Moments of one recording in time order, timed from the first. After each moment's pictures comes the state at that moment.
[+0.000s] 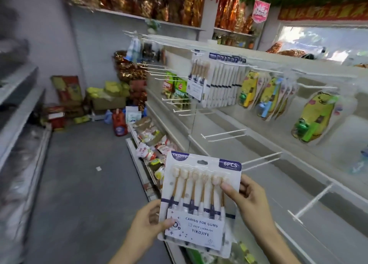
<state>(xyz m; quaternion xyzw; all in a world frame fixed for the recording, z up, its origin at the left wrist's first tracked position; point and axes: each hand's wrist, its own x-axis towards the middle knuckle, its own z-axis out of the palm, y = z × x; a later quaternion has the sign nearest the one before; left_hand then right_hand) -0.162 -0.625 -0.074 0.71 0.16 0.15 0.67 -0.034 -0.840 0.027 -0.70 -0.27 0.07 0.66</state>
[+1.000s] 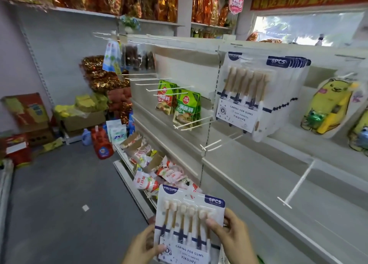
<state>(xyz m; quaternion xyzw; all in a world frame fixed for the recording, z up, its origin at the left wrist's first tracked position) 0.038 -0.279 -0.172 0.77 0.16 -0.02 0.62 0.122 -0.530 -0.093 -0.76 -0.15 0.06 0.62</state>
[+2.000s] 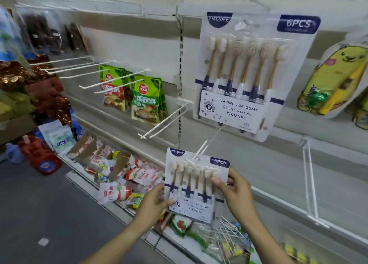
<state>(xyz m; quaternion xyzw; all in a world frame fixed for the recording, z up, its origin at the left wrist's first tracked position) 0.280 -0.239 -0.165 0.81 0.00 -0.06 0.58 0.275 -0.493 -0.090 -0.78 -0.04 -0.09 0.62</state>
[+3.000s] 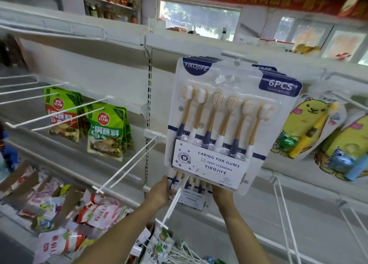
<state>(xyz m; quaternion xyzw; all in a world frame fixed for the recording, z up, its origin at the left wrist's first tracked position) 0.485 -0.344 -0.134 0.90 -0.07 -0.13 0.40 0.429 -0.554 -0.110 -0.76 0.08 -0.24 0.60</state>
